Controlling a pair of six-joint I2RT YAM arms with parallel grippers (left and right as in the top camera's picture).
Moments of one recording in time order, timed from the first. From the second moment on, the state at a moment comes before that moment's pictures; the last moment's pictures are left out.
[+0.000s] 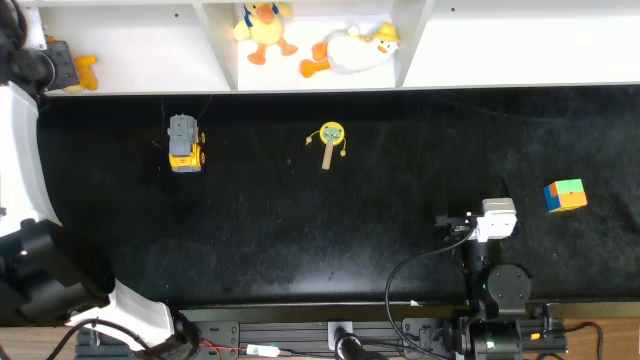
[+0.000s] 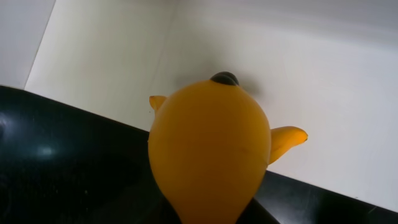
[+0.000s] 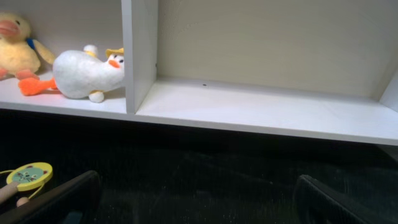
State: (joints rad) left arm 0.37 1.82 1.74 -0.83 -0.07 0.12; right arm 0.02 0.01 0.02 -0.02 0.00 -0.08
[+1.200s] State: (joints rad) left arm 0.37 1.86 1.76 -0.79 -0.07 0.12; right arm 0.02 0.01 0.02 -0.02 0.00 -0.08
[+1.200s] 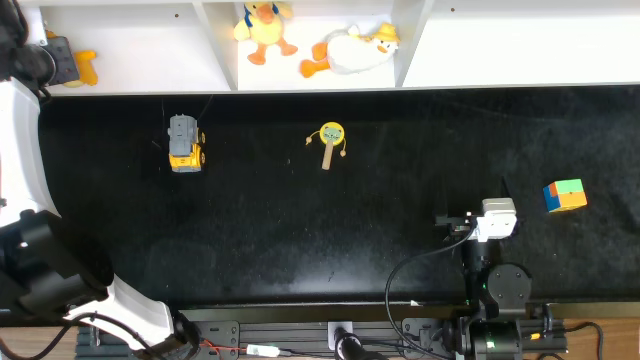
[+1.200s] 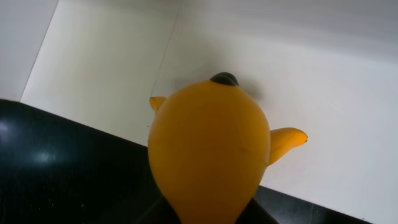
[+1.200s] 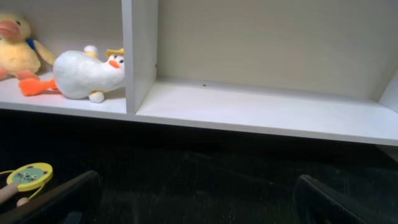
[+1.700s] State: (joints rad) left arm 0.37 1.86 1.76 -0.78 -0.07 0.13; right arm 0.02 0.01 0.02 -0.02 0.00 -0.08
